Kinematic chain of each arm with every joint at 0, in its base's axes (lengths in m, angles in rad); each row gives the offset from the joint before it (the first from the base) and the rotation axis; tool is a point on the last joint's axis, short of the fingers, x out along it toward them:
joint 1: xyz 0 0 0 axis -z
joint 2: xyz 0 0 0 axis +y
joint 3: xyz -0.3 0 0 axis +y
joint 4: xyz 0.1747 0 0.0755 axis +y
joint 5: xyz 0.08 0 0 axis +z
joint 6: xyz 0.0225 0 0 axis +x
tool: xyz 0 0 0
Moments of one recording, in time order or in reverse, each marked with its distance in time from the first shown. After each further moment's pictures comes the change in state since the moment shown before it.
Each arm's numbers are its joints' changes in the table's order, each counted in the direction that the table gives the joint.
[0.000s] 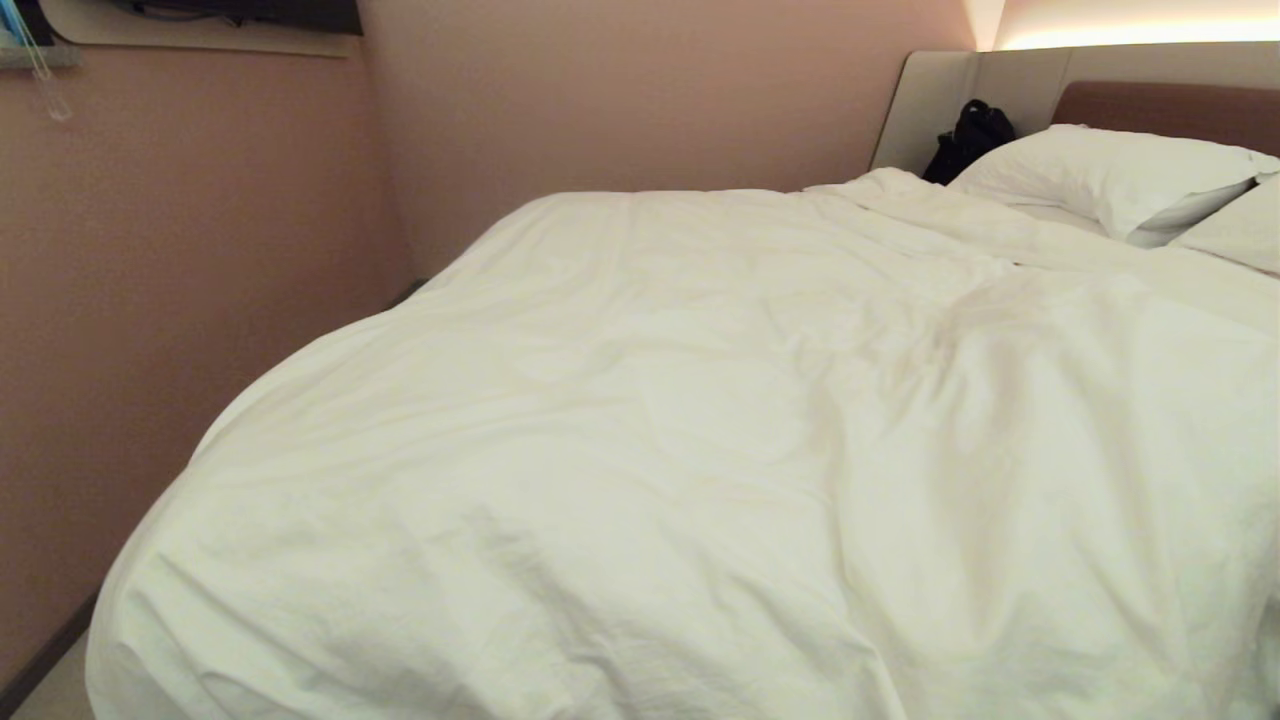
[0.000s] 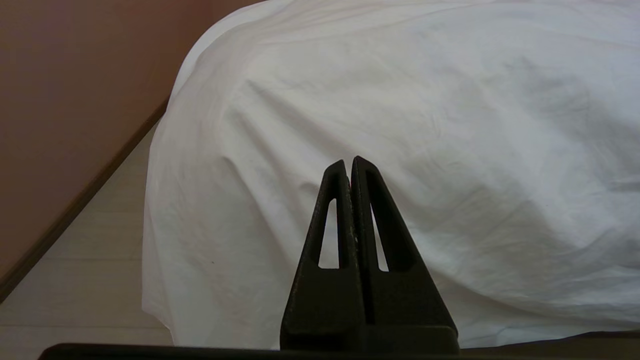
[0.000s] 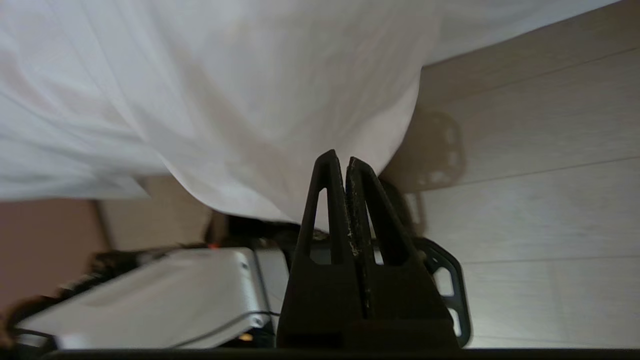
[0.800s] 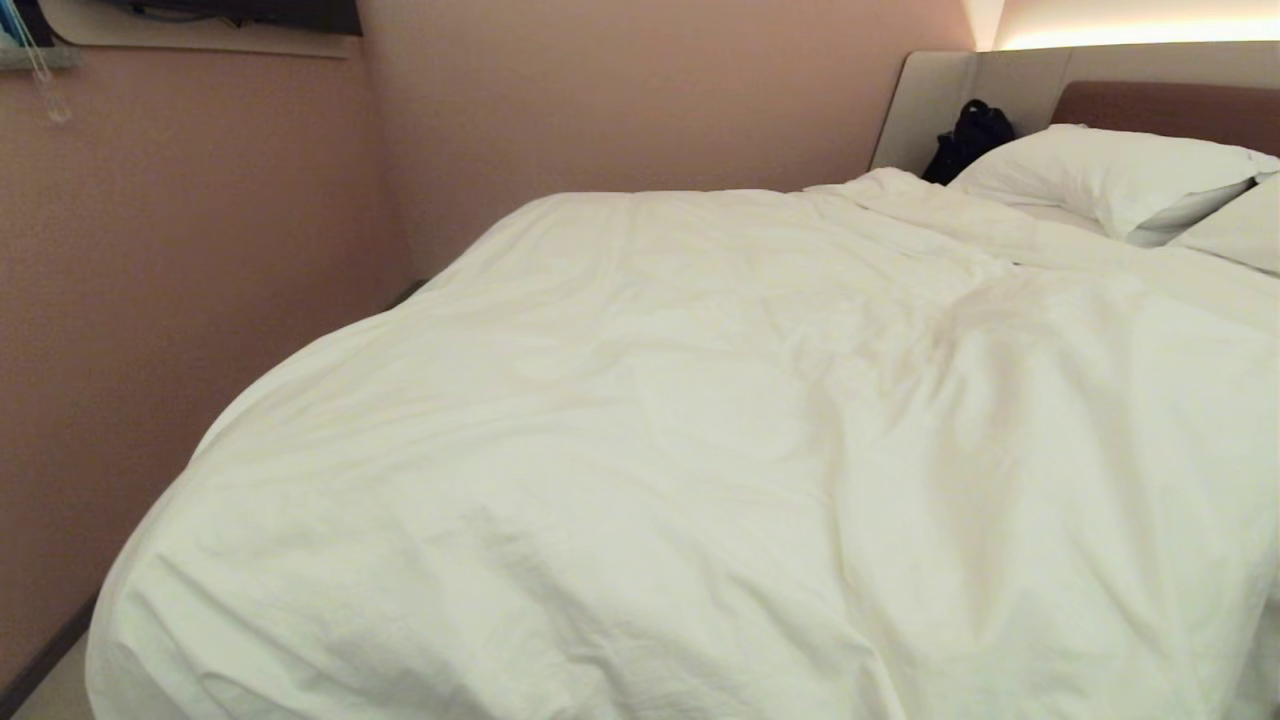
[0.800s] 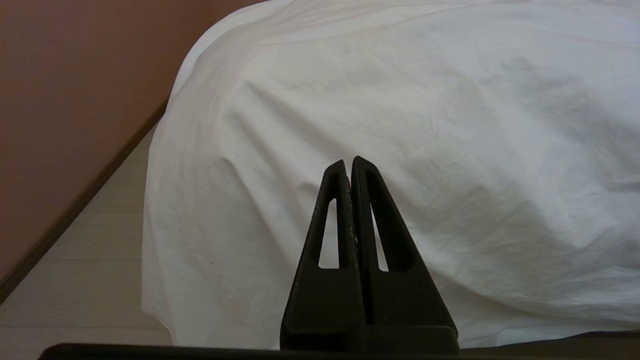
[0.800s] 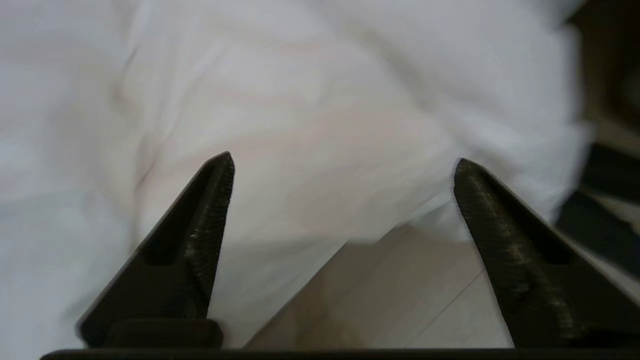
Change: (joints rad) left arm 0.000 0.000 0.000 0.000 0.000 0.000; right arm 0.312 0.367 -0.625 -0.430 -0.035 0.460
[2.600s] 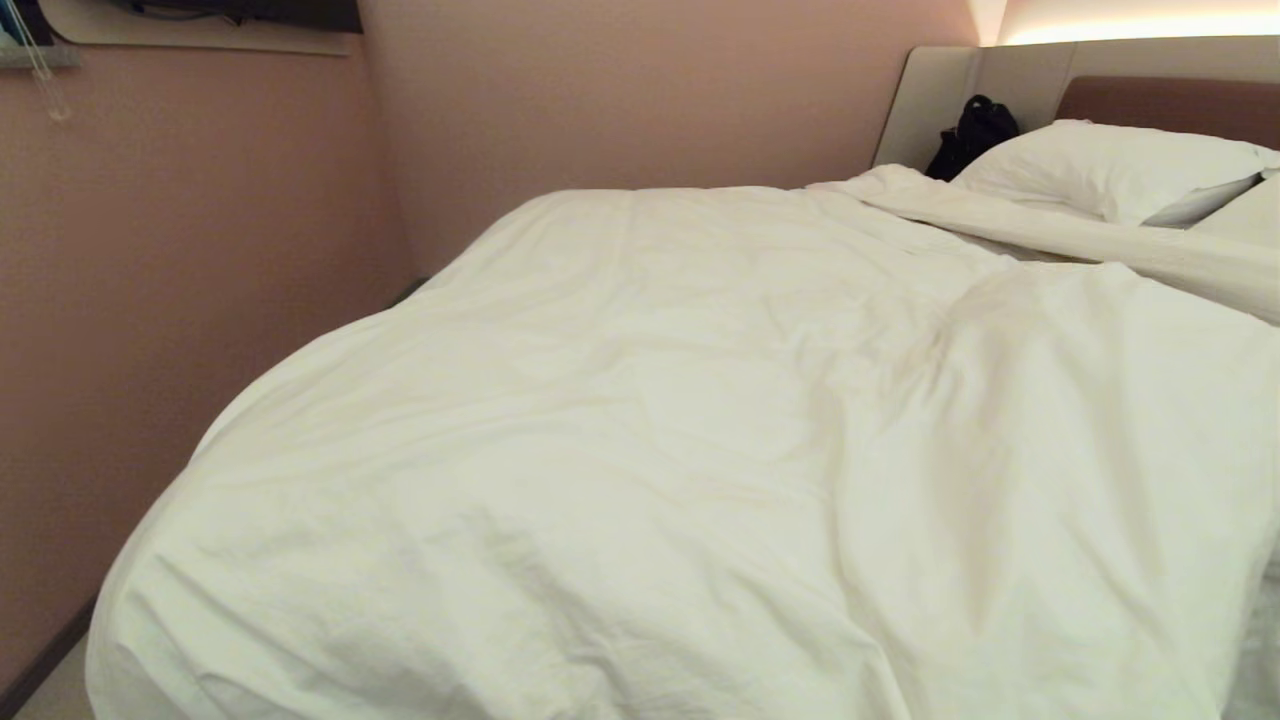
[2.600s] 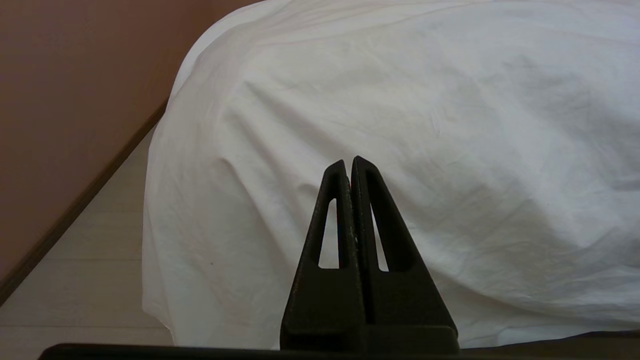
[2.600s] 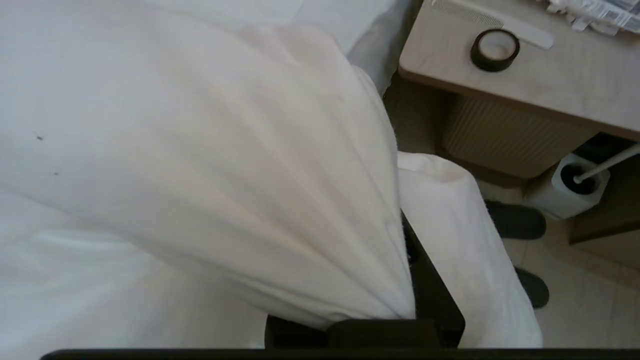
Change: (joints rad) left arm 0.000 0.000 0.000 0.000 0.000 0.000; right arm 0.036 0.300 -0.076 -0.519 -0.437 0.187
